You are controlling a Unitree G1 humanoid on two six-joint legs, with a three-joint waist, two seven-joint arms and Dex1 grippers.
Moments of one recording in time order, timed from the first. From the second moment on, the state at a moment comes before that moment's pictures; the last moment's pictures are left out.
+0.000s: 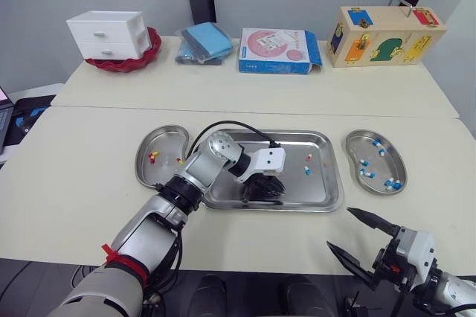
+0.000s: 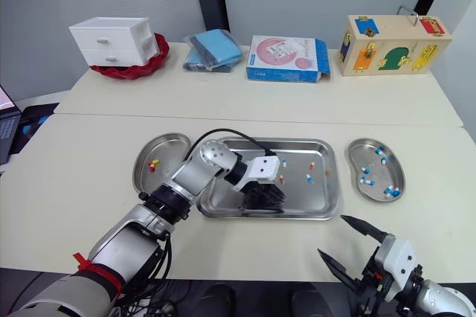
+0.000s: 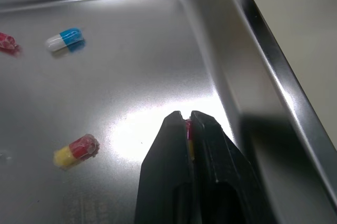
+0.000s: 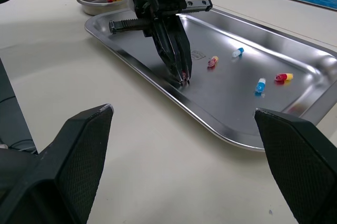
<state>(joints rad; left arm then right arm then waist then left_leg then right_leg) -0.86 0.31 -0.51 0.48 0.05 0.16 -1.38 0.59 -0.53 -0.17 -0.47 0.40 -0.17 0.87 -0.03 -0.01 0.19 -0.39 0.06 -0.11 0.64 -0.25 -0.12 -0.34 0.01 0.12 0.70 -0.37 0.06</state>
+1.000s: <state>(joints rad) -0.48 0.80 0.02 -0.28 -0.16 0.91 -1.11 0.47 -0.67 -0.10 -0.44 0.49 -0.16 1.11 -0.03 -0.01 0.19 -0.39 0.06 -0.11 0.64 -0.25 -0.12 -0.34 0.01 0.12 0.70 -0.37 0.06</state>
